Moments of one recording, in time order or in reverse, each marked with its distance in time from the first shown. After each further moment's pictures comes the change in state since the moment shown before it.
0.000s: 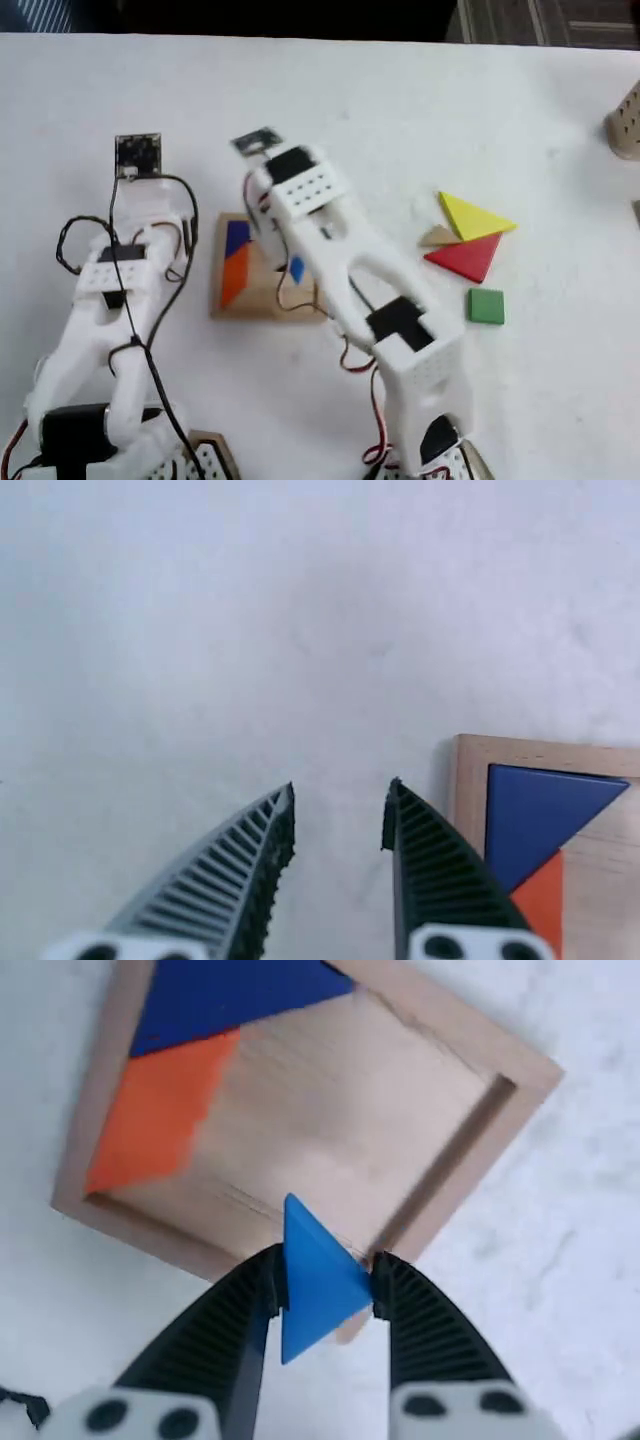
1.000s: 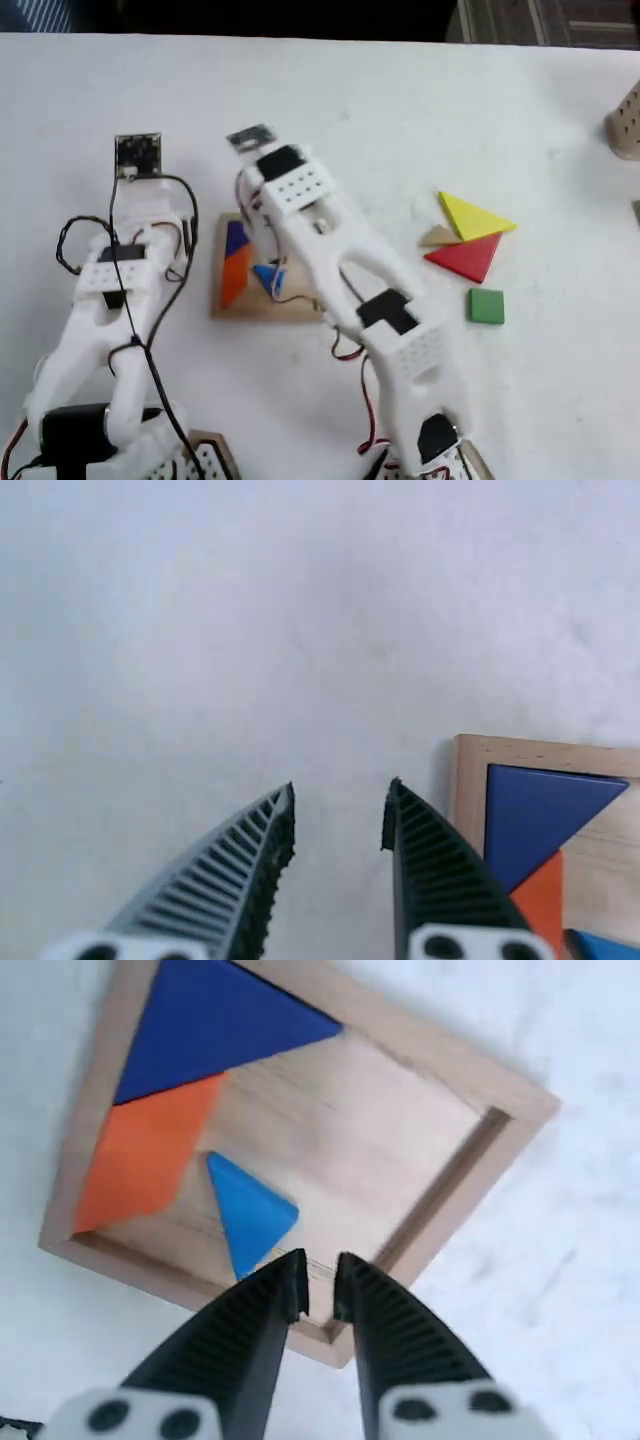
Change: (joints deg) left arm 0.0 0.0 0.0 0.0 0.0; right arm 1.3 6.0 -6.2 1.0 -1.3
